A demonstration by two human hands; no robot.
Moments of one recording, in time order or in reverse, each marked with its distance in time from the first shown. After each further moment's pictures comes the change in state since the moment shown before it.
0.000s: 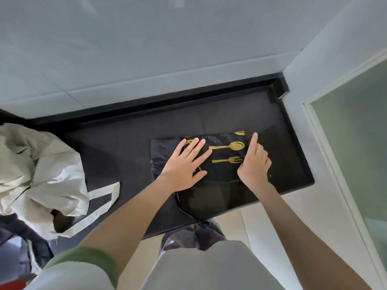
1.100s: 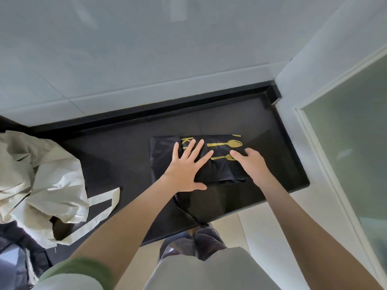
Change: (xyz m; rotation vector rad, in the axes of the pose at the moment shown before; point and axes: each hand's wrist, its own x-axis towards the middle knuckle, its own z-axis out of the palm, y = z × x) left_hand 0.010 0.004 -0.018 0.009 -0.191 -0.037; right_hand 0.009 -0.008 -0.031 0.590 -0.244 0.233
